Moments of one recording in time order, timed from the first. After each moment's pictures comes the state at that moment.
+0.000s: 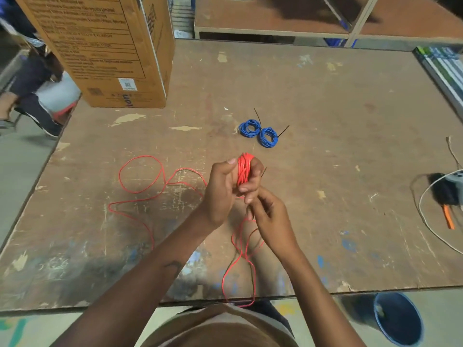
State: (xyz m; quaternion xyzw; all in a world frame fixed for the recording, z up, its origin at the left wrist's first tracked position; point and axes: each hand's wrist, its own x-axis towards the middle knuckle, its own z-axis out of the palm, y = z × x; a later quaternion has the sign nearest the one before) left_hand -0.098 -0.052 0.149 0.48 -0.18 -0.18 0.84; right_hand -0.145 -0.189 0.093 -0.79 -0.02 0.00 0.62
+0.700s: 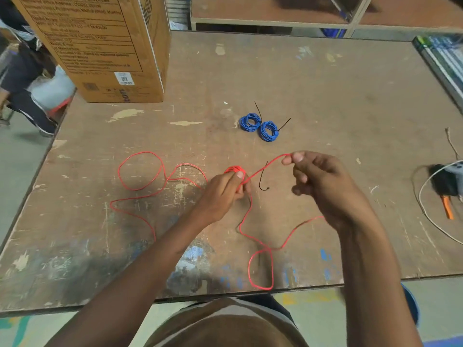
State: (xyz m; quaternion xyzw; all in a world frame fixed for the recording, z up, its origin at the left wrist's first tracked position) left_hand -0.084 -0.022 0.087 0.81 -0.14 -0.10 0.56; right_hand -0.123 -0.242 0.187 -0.72 0.07 0.05 0.69
